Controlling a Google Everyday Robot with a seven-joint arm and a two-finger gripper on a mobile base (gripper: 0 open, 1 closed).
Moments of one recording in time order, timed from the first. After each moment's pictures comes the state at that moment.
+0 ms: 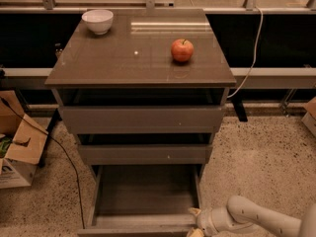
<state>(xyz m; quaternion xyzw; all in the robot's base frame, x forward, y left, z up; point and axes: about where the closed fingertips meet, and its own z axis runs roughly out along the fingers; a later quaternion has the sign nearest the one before) 0.407 -0.126 0.245 -0.42 0.79 0.39 0.21</state>
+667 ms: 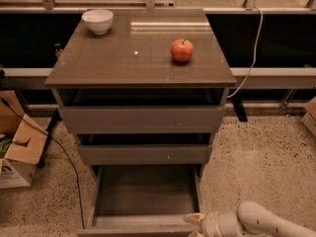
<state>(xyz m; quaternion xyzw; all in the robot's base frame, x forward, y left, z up) 0.377 -0.122 0.331 -0.48 0.75 0.35 0.28</state>
